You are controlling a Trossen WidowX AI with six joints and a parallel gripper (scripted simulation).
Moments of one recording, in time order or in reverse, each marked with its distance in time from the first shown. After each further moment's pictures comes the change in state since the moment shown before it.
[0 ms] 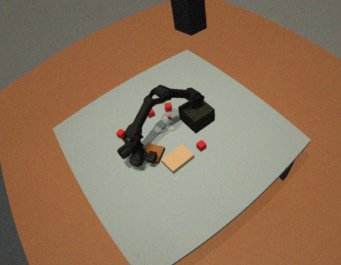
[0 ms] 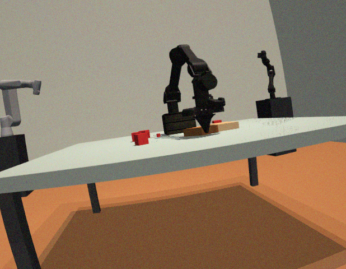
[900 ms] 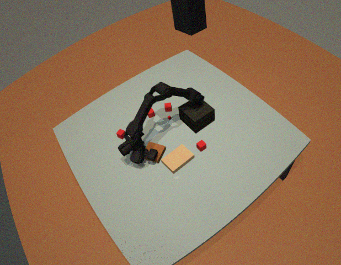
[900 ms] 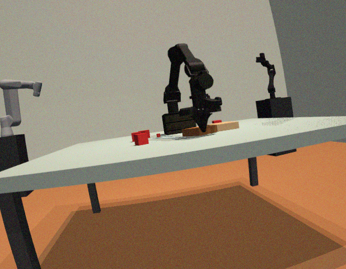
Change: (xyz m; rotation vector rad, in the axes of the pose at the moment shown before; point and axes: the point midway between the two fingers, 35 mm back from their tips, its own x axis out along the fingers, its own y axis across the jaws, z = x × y) arm -0.002 -0.002 -0.014 -0.001 -0.008 -0.003
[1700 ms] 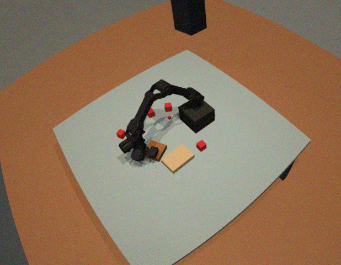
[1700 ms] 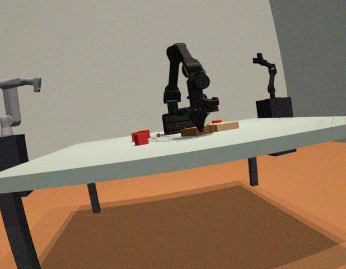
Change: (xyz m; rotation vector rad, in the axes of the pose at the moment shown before) arm -0.001 -0.001 -0.014 0.000 -0.002 -0.001
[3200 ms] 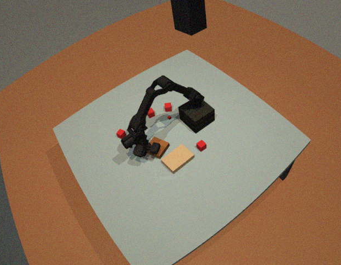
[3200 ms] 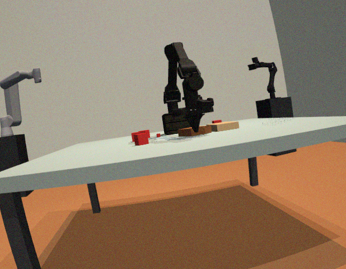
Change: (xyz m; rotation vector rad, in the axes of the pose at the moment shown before) arm 0.000 0.001 -0.028 0.000 0.001 0.000
